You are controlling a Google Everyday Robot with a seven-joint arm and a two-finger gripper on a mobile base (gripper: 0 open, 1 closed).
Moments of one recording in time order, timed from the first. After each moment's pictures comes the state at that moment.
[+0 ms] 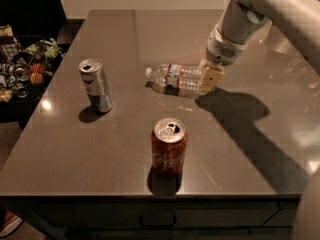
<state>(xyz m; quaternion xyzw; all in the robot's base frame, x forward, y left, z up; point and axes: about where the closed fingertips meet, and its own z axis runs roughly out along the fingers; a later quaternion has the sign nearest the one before) 0.616 -0.139 0.862 -0.63 0.76 0.08 0.15</state>
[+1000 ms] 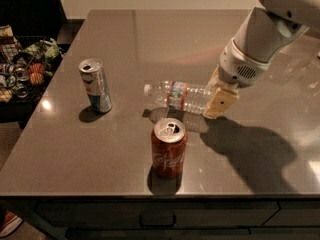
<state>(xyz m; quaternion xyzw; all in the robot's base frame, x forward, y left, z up) 0.501 -0.136 0.882 -0.61 0.77 0.12 0.13</state>
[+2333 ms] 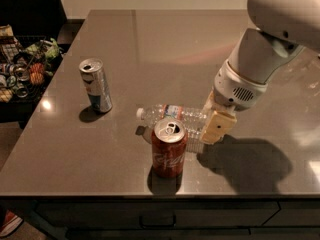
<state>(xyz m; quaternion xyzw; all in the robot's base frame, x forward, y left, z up) 0.442 -0.119 0.864 -0.61 0.77 0.15 0.09</state>
